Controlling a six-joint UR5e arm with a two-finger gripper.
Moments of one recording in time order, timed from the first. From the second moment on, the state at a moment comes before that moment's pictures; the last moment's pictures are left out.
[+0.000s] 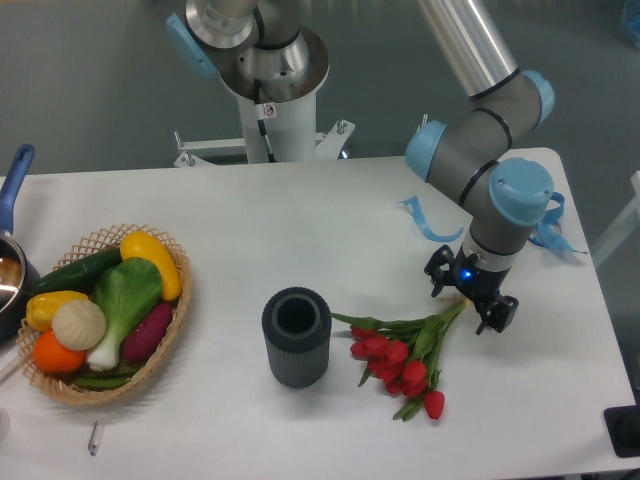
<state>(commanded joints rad) 2.75 -2.11 -1.68 -0.87 1.41 1.56</state>
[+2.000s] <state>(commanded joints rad) 2.73 -2.13 -1.66 -0.86 1.41 1.52</state>
